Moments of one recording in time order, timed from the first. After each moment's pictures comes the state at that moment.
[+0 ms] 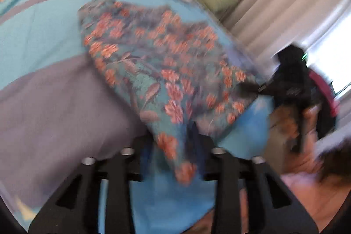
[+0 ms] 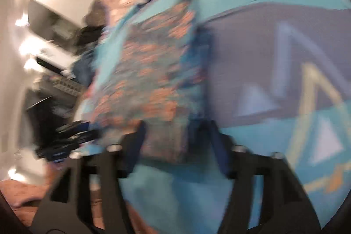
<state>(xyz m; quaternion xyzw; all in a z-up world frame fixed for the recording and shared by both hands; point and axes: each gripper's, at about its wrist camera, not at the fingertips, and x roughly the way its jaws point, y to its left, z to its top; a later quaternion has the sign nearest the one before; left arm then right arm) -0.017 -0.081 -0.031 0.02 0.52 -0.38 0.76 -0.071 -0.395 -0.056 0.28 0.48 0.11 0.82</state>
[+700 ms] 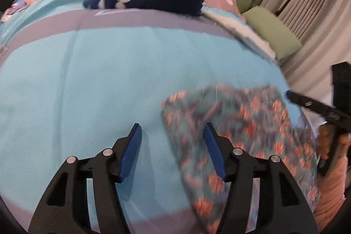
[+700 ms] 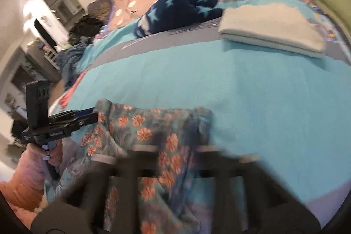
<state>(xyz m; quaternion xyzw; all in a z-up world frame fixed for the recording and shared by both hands) 0.191 -0.081 -0.066 -0.05 0.49 -0.25 0.83 0.164 -0.382 -0.050 0.14 0.45 0.18 0.86</state>
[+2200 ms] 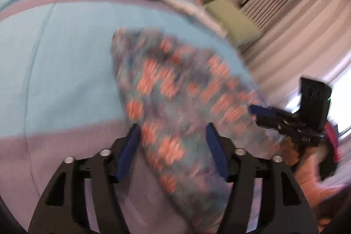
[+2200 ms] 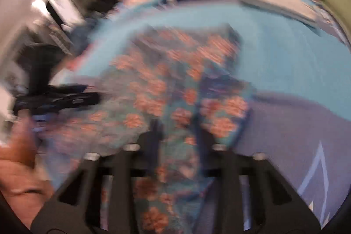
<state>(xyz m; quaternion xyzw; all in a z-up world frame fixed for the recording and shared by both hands) 0.088 -0.075 -0.068 -0.05 0.51 -0.33 0.79 0.040 -0.342 -0.072 0.09 0.46 0.18 0.87</state>
